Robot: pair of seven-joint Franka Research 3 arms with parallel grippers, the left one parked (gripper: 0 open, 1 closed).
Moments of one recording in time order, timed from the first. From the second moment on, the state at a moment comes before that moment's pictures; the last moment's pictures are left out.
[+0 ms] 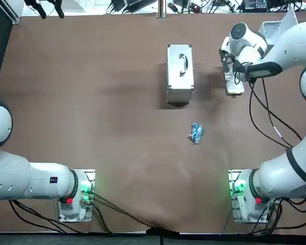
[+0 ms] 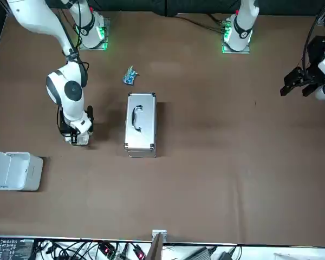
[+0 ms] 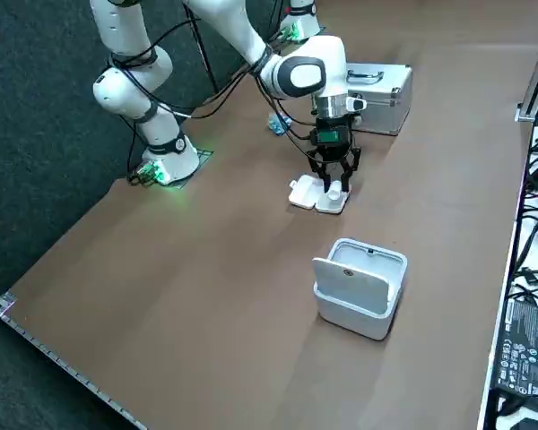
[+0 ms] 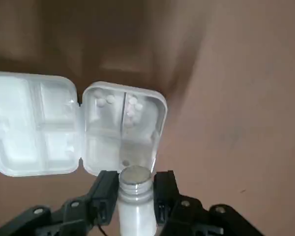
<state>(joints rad) -0.06 0.38 0.19 -2.15 -0.90 2.46 -0.92</state>
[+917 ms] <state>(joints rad) -0.09 0.34 0.17 -2.02 -0.27 2.33 -1.20</state>
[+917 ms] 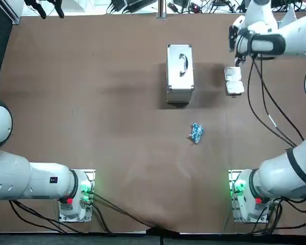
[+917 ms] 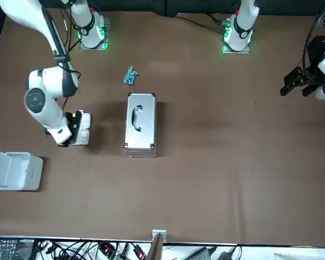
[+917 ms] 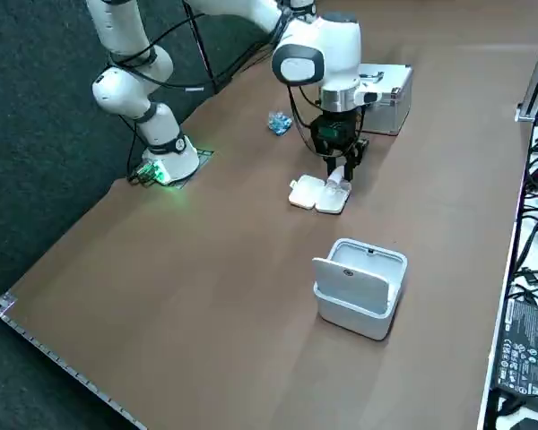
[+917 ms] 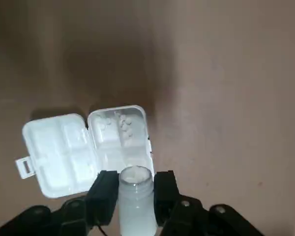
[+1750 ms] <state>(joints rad) -0.09 0.29 0.02 -1.94 0.30 2.20 -1.64</state>
